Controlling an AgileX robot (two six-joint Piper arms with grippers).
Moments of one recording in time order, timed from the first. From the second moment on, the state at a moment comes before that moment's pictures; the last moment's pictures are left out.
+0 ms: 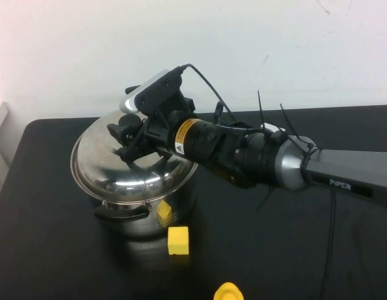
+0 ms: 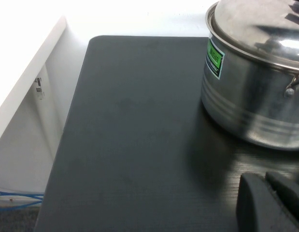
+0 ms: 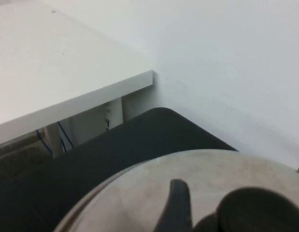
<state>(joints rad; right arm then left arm) 0.74 2.21 -1.63 -0.41 -0.29 0.33 -0.01 -0.01 0.01 -0.06 0.37 -0.02</state>
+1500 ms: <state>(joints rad) 0.76 0.54 -0.21 -0.01 -0.02 -0.10 -0.01 -0.01 0.01 -0.06 0.37 -0.03</state>
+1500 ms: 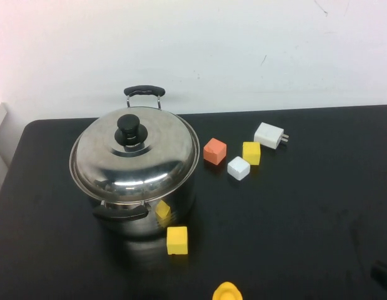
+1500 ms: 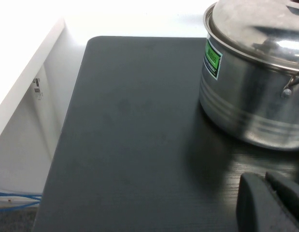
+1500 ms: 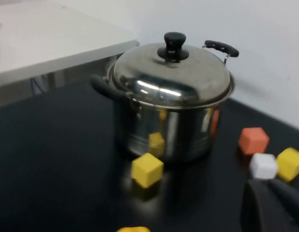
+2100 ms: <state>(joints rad) 0.09 0.12 -0.04 0.35 0.25 -0.61 -0.01 -0.01 0.01 -0.06 0.37 -0.02</state>
